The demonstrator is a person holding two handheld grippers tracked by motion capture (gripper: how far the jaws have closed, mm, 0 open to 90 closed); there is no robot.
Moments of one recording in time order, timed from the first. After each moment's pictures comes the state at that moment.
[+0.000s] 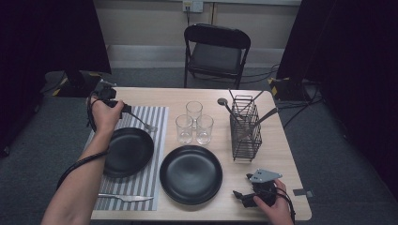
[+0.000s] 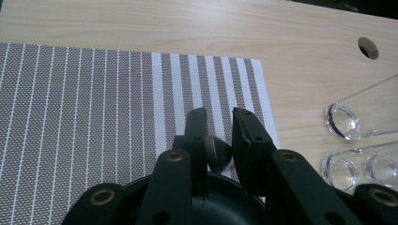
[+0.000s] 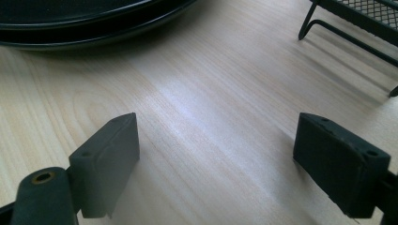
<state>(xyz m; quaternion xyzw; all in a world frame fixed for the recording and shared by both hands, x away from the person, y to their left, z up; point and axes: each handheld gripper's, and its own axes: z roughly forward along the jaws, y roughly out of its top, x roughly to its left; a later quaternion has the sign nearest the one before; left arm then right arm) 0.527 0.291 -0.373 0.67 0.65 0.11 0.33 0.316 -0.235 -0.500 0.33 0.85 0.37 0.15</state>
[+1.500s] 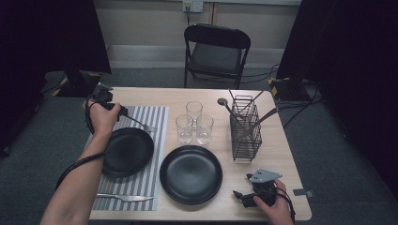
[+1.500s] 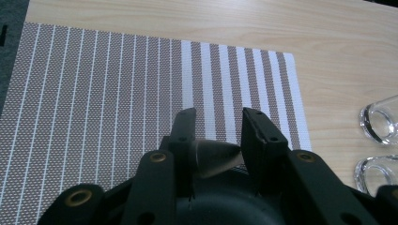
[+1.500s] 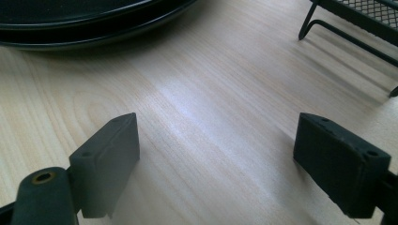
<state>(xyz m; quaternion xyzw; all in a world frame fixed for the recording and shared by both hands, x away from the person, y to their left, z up) 0.529 0.304 -0.389 0.66 0.68 0.12 0.30 0.316 -0.235 -0.500 0.33 0.85 0.37 0.15</state>
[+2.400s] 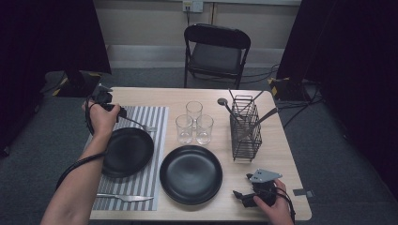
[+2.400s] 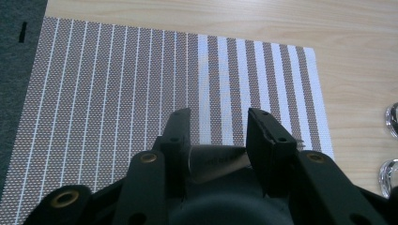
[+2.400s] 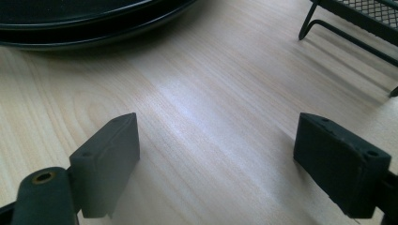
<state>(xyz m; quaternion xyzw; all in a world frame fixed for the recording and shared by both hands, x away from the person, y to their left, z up) 0.531 0.307 -0.393 0.66 0.69 0.13 0.28 0.316 -0.235 -0.500 0.33 0.85 0.37 0.15</state>
